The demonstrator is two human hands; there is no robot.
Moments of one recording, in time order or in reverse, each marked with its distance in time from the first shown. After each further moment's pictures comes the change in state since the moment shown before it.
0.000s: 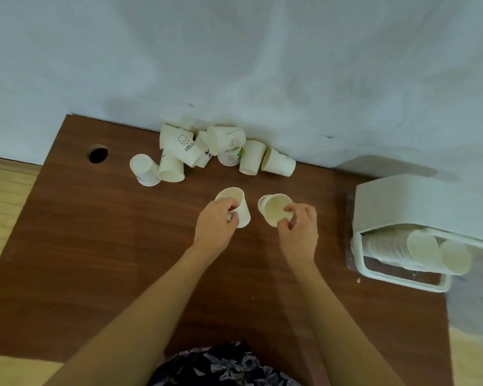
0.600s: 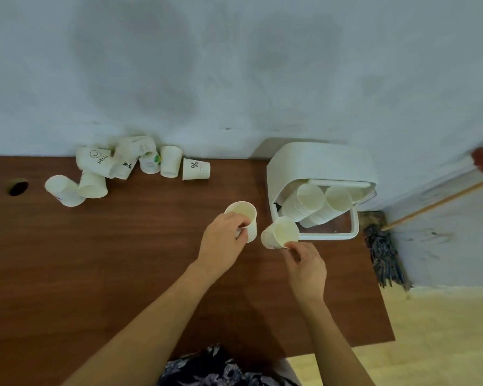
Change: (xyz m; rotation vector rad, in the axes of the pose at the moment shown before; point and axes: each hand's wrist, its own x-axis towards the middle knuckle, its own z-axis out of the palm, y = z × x) left_hand -0.106 0.153 0.102 0.055 -0.098 0.405; right_hand -0.099 0.181 -0.145 -0.026 0.210 0.043
